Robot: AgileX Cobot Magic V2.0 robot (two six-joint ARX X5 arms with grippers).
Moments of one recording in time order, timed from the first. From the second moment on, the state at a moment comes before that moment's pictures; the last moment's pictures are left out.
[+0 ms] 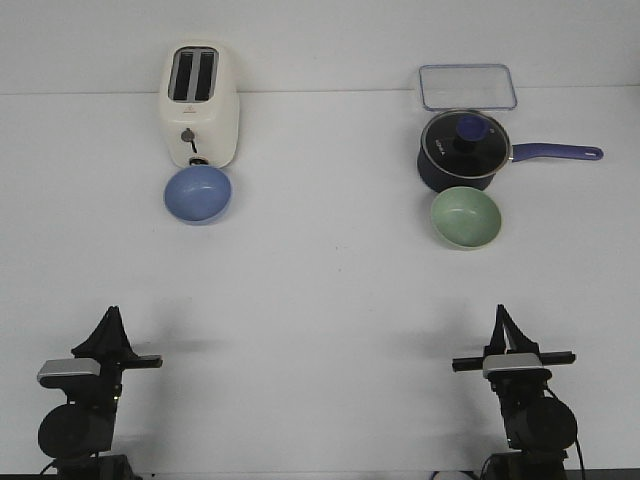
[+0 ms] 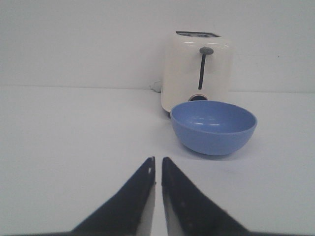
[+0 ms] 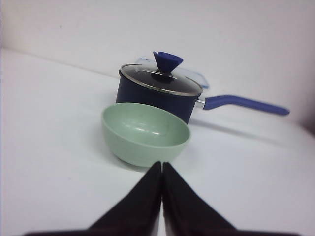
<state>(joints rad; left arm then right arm) 0.06 0.01 0.03 0.17 0.02 -0.02 0.04 0.00 0.02 0.02 0.03 -0.15</state>
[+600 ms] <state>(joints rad) 0.06 0.01 0.03 0.17 0.02 -0.02 0.04 0.35 0.35 -0.16 0.05 0.31</state>
